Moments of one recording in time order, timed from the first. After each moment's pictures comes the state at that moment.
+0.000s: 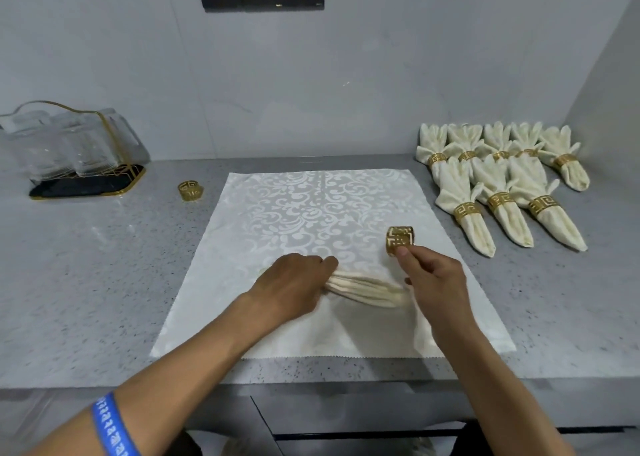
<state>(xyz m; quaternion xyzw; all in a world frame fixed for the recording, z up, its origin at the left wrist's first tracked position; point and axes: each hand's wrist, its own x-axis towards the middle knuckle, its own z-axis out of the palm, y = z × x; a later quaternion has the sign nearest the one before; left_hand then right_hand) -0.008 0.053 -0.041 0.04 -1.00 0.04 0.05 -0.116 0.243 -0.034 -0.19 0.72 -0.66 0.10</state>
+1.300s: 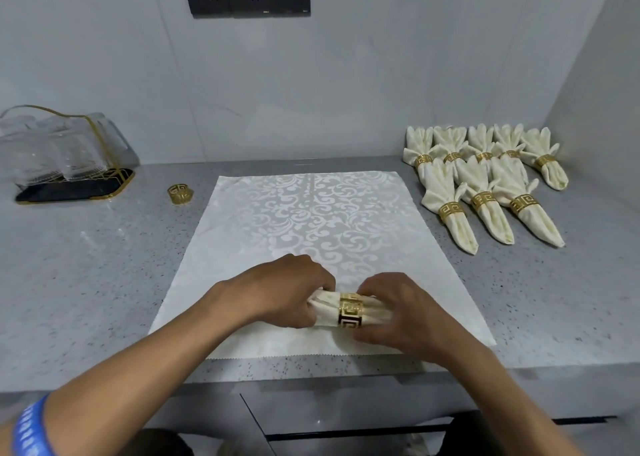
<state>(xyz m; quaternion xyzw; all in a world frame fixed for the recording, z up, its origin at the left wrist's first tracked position) 0.010 0.082 0.017 0.02 -0.99 -0.07 -0.12 -0.111 0.268 -0.043 -0.53 0.80 -0.26 0.08</state>
